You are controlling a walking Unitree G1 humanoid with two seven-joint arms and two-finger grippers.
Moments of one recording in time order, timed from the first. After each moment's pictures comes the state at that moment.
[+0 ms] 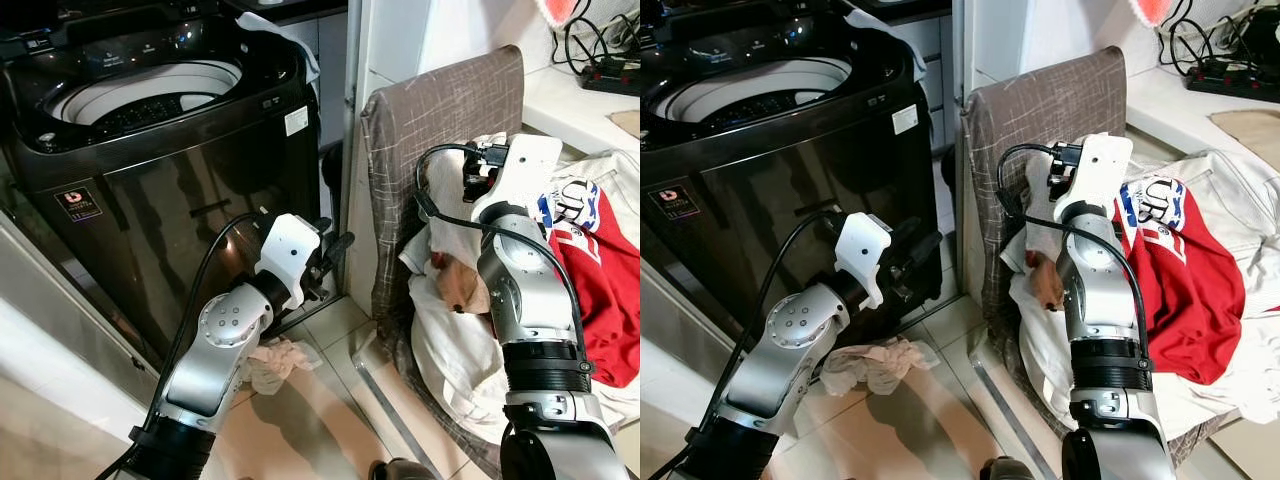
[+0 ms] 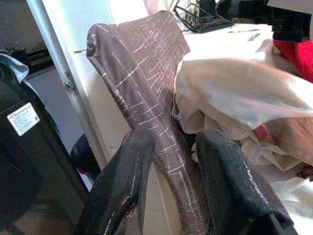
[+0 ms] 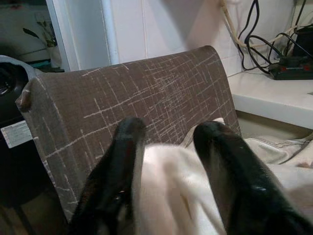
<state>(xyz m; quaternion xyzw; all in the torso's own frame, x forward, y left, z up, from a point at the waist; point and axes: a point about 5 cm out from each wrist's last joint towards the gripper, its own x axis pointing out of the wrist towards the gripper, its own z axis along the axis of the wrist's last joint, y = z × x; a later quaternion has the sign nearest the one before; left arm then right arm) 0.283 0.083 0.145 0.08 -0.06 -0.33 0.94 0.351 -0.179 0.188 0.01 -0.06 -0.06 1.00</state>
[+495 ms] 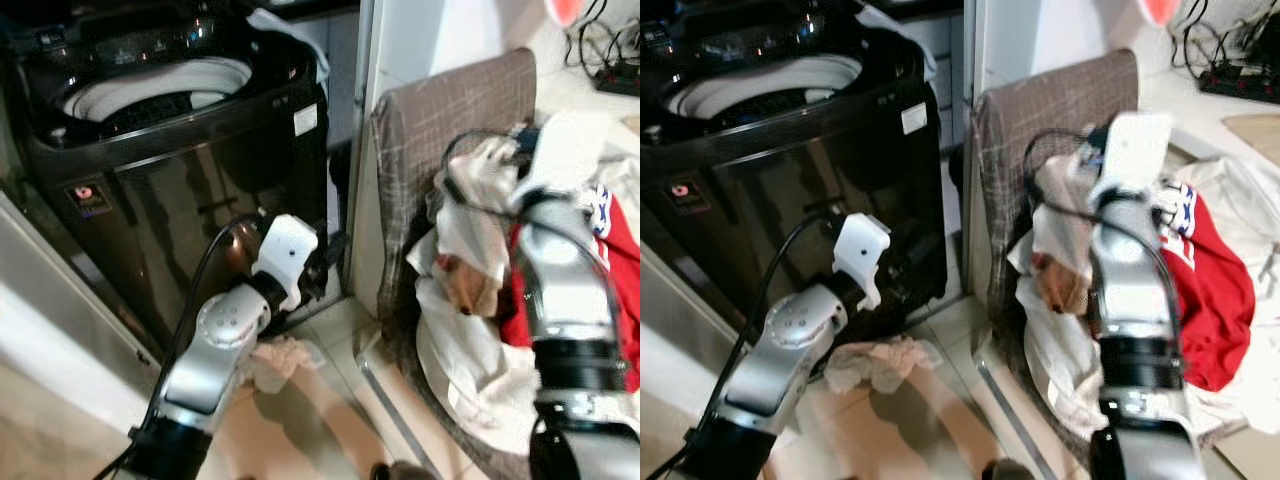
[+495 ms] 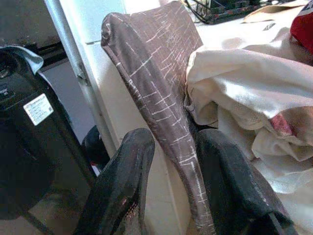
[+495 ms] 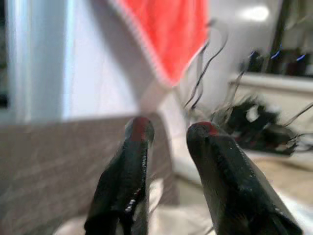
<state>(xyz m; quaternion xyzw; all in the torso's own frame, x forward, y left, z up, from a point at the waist) 0.285 0.086 0.142 0.09 -0.05 -0.32 0.94 0.340 -0.212 0.229 -0.12 -0.16 -0.16 0.97</state>
